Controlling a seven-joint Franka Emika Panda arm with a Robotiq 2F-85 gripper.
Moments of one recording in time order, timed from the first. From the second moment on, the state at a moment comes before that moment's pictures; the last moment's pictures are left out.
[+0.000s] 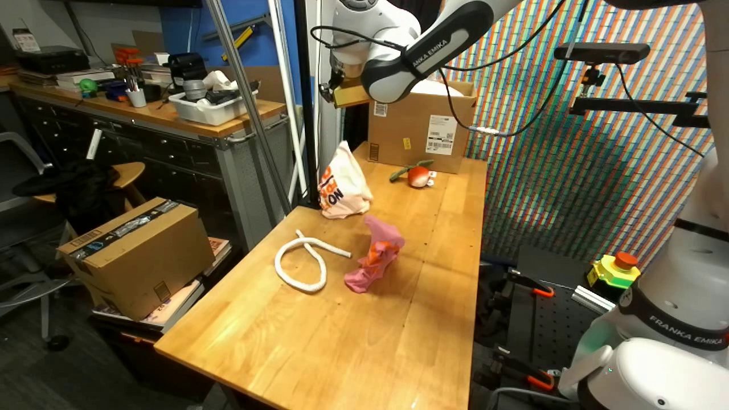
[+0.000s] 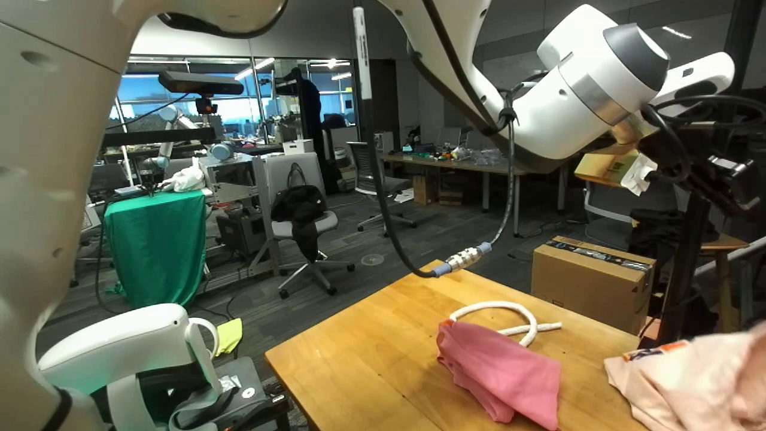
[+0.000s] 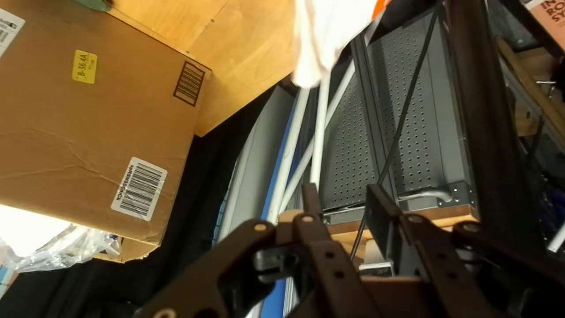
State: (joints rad) arm -0.03 0.49 -0.20 -1.61 -0.77 2.62 1.04
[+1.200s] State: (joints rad) arm -0.02 0.25 0.03 -2.02 0.02 2.38 0.32
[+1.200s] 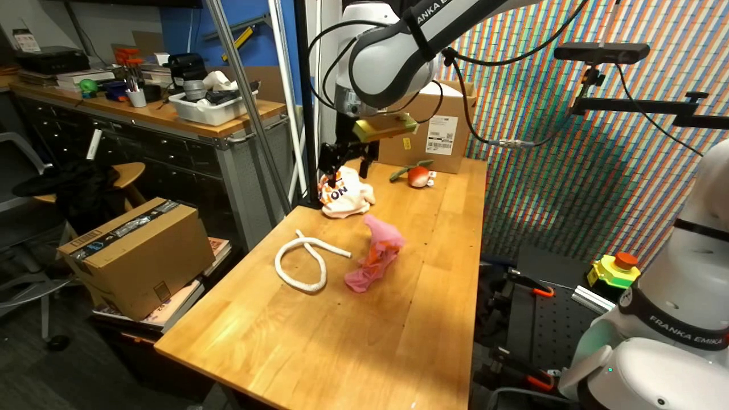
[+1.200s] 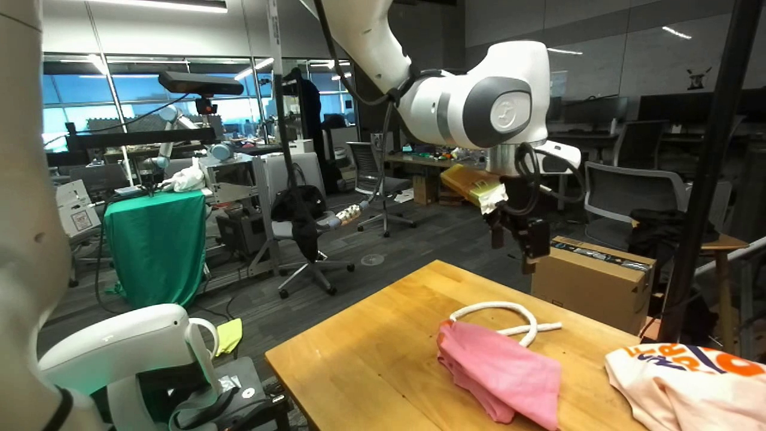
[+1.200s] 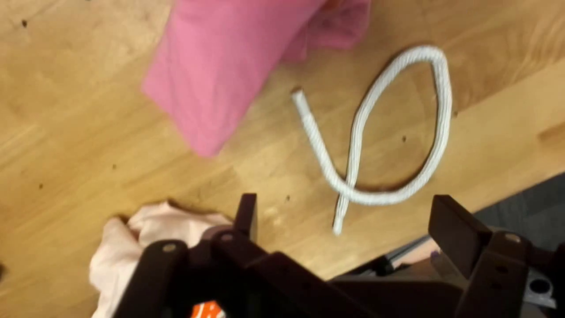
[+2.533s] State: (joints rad) arm 0.03 0.31 0.06 -2.18 -0.15 2.36 -0.26
